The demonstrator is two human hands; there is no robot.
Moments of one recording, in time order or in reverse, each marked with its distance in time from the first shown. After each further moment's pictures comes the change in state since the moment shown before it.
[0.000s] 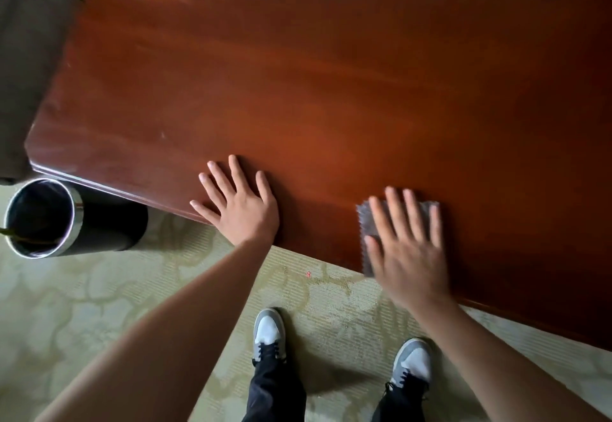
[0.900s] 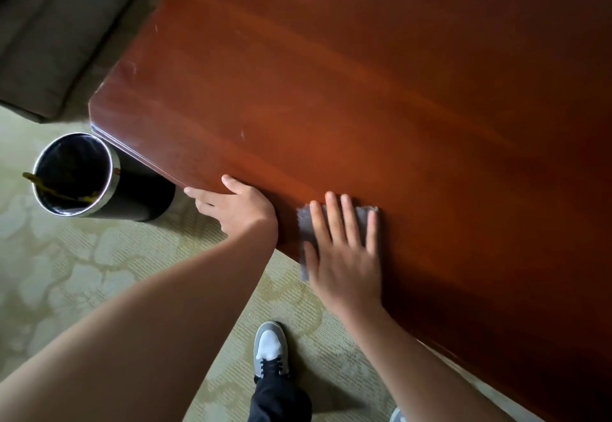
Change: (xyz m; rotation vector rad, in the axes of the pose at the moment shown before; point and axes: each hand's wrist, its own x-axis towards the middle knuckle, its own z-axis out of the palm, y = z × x) left_hand 0.106 -0.052 -0.030 -0.710 0.245 -0.844; right_hand 0.103 -0.193 0.001 0.027 -0.010 -0.248
